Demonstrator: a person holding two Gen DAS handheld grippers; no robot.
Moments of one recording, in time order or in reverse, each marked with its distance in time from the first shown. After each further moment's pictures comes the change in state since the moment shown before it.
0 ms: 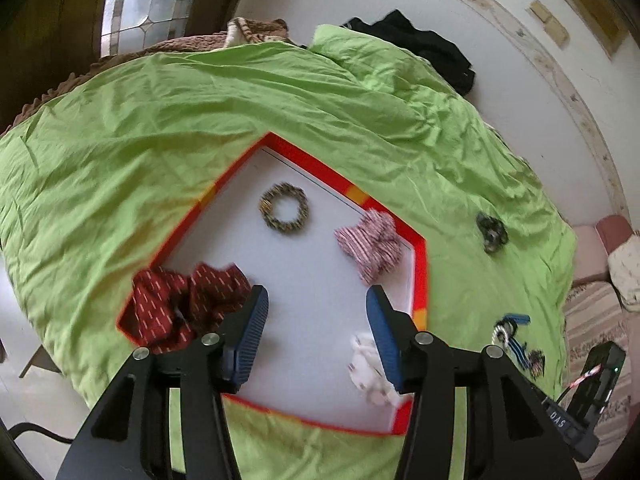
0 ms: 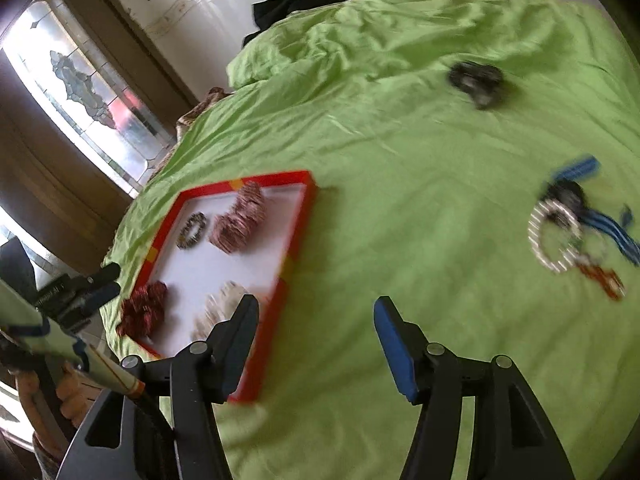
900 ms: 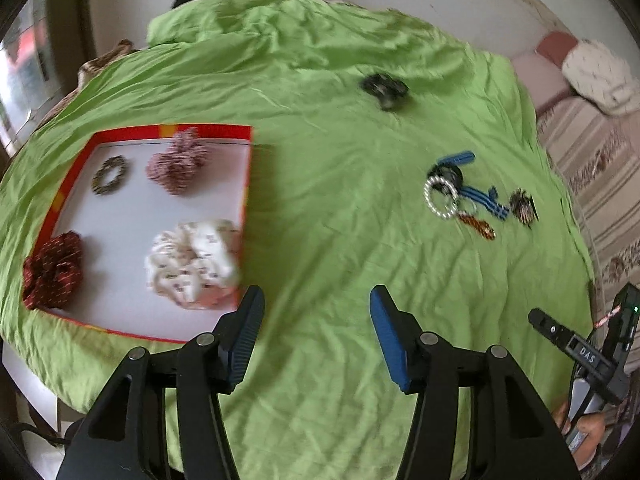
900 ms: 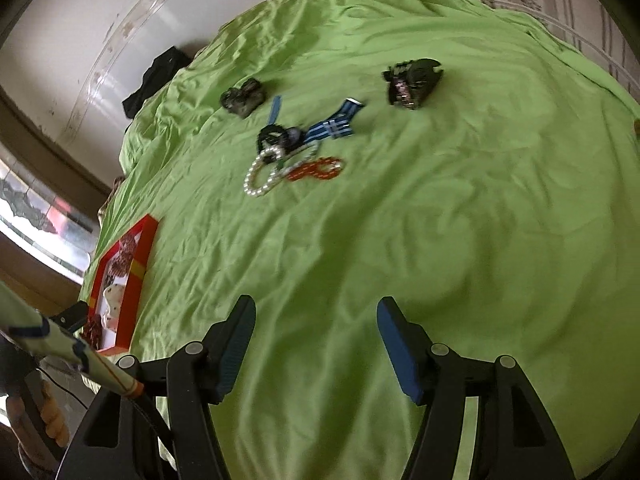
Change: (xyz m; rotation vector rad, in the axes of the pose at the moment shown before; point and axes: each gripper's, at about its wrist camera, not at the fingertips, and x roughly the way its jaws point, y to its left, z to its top) left arm 0.026 -0.187 -0.129 0.492 0.165 -0.001; right arm -0.122 -0.201 -0.119 0.374 -0.149 -0.147
